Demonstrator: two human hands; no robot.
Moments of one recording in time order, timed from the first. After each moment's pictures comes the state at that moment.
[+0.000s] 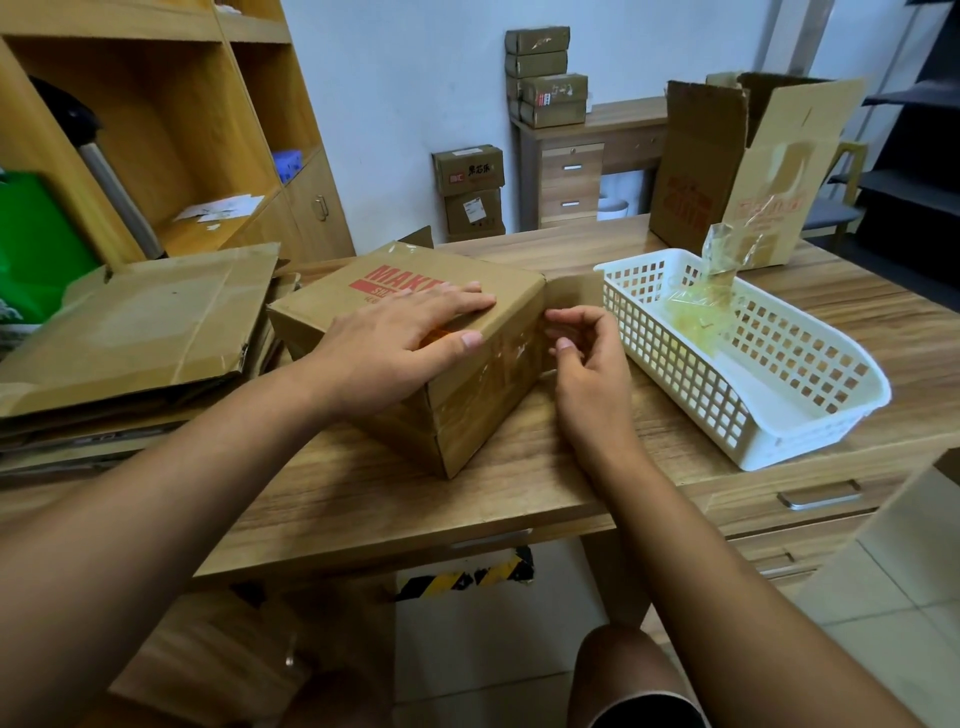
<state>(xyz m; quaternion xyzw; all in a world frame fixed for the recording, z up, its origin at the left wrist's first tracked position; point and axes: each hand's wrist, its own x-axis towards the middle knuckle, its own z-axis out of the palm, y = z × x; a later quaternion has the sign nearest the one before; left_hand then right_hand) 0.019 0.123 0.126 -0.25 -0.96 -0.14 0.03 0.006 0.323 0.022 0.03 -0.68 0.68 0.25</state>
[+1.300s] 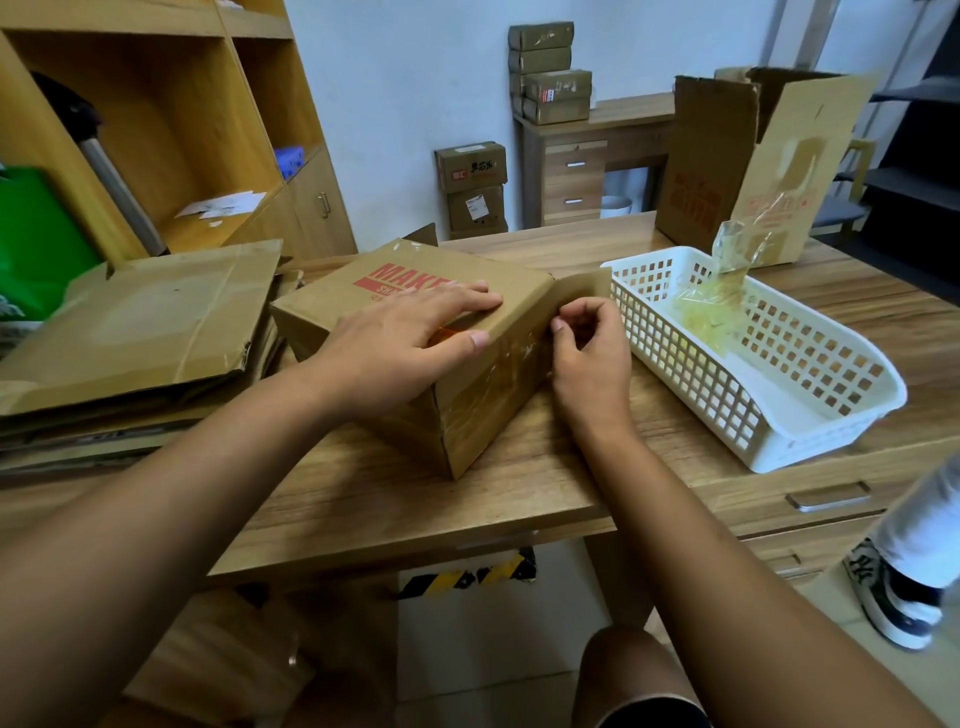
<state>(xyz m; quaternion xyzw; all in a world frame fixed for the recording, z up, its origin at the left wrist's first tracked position) 0.021 0.126 0.128 -0.24 -0.96 -0.14 0.04 -0.023 0.319 0.021 -0.01 -0.72 0.61 0.32</state>
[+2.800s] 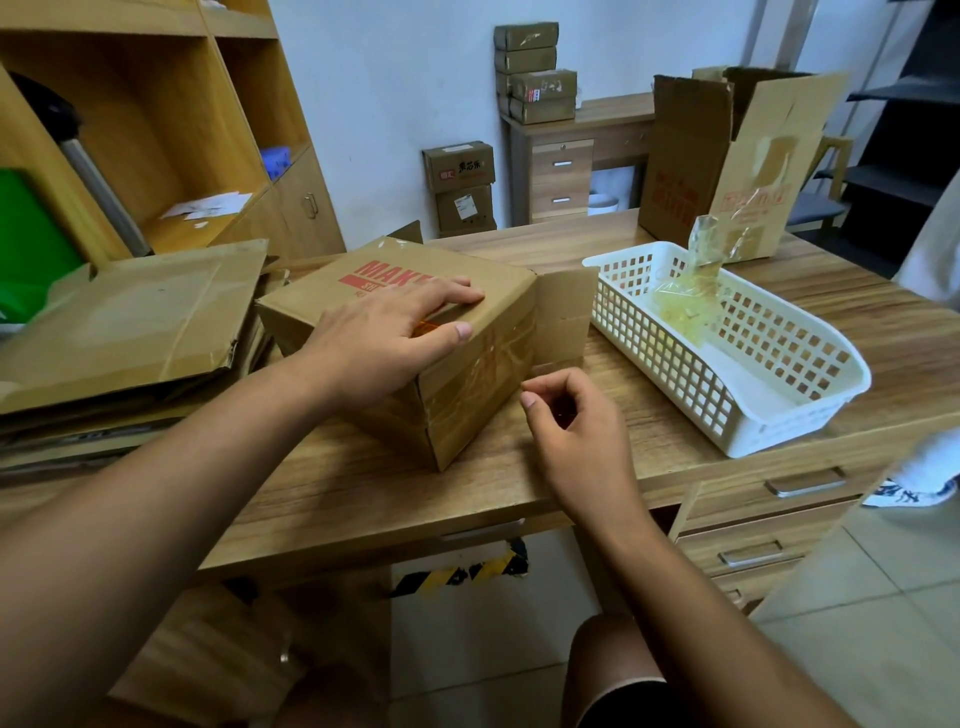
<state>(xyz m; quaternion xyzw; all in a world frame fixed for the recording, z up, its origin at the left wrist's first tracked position) 0.017 0.127 0.125 -0.22 -0.96 -0.14 0.05 0.070 0.321 0.011 0.04 -0.78 0.59 0.21</state>
